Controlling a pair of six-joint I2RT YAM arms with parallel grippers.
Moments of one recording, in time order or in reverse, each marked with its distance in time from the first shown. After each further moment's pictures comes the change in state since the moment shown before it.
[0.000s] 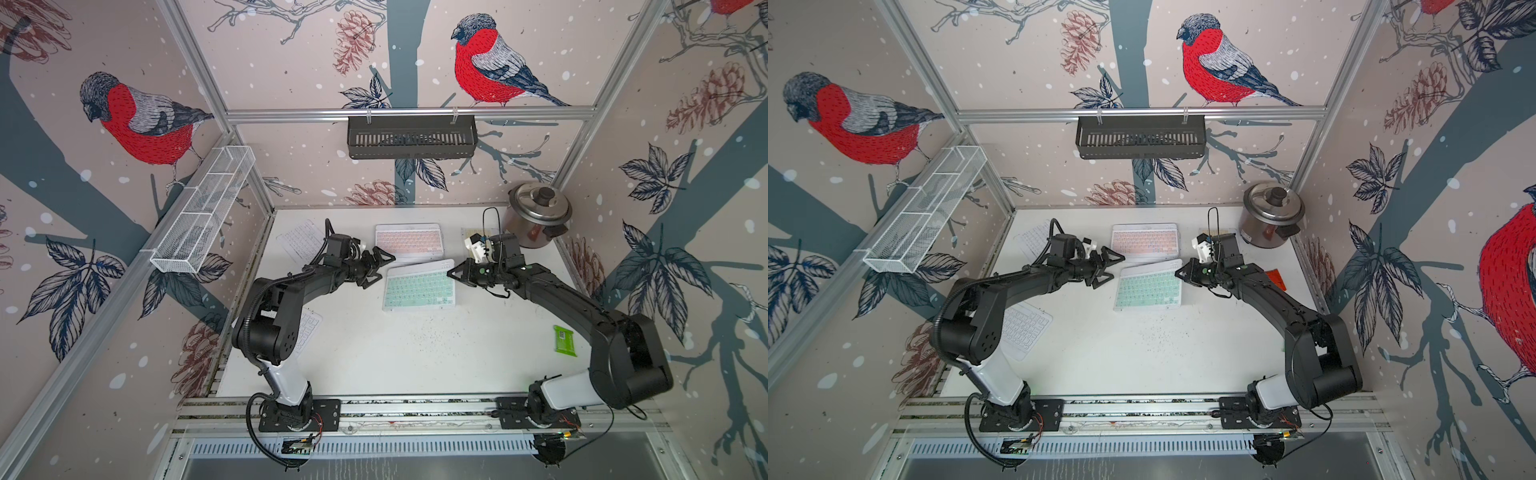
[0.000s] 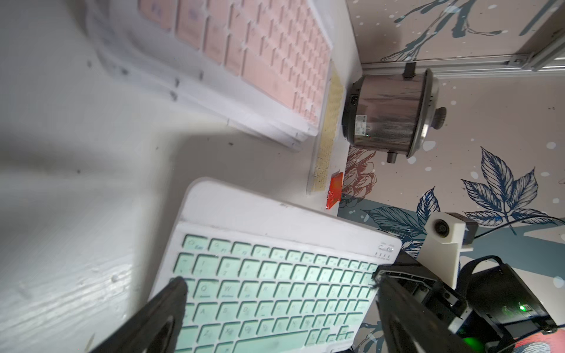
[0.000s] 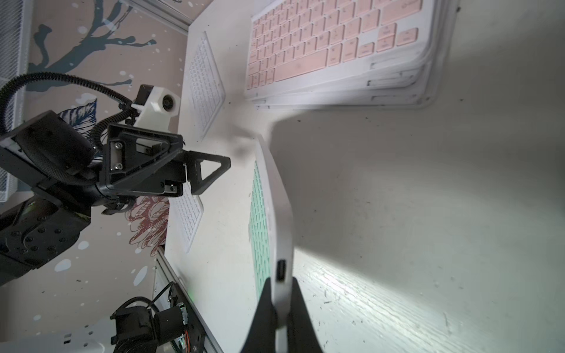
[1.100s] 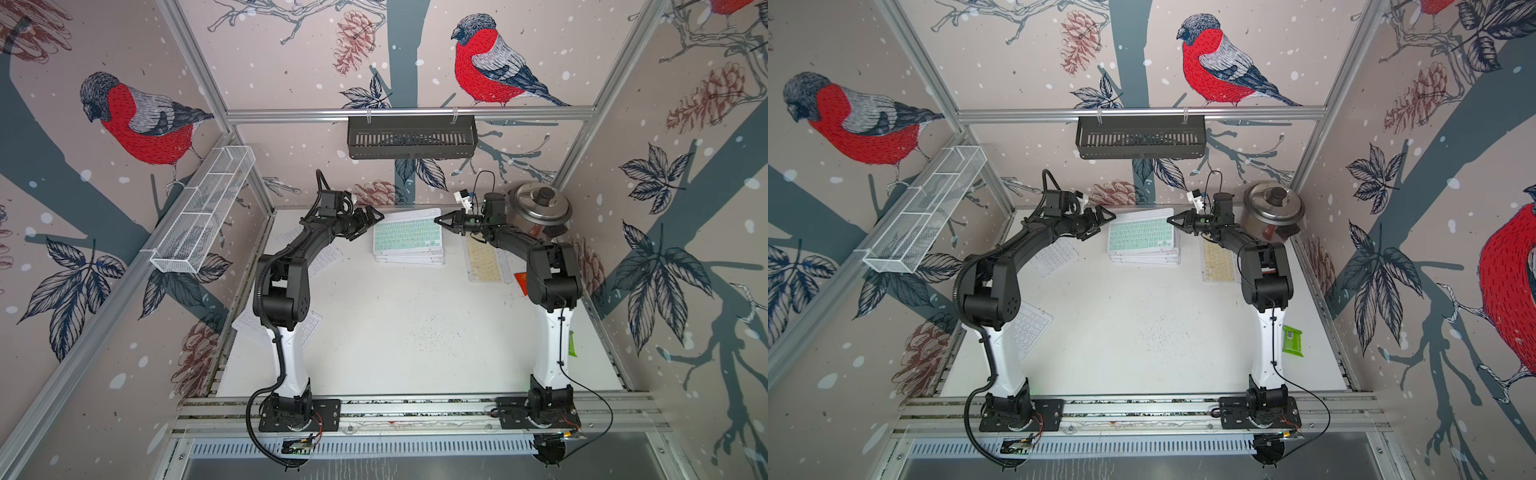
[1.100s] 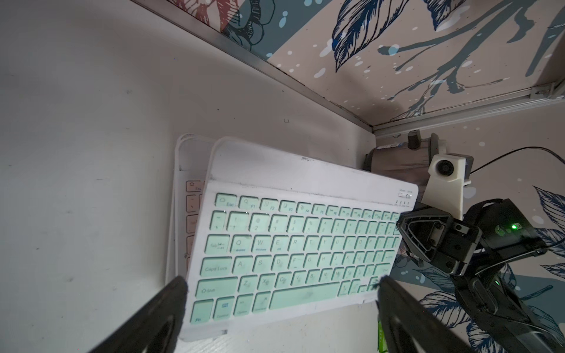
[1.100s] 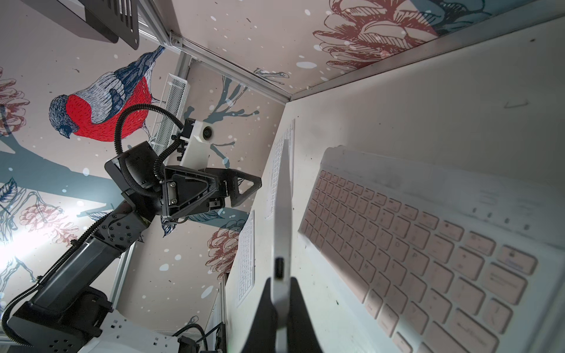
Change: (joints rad) left arm 0.092 0.346 0.668 -0.350 -0.150 0.312; right arm -0.155 0.835 0.730 0.478 -0.488 0.208
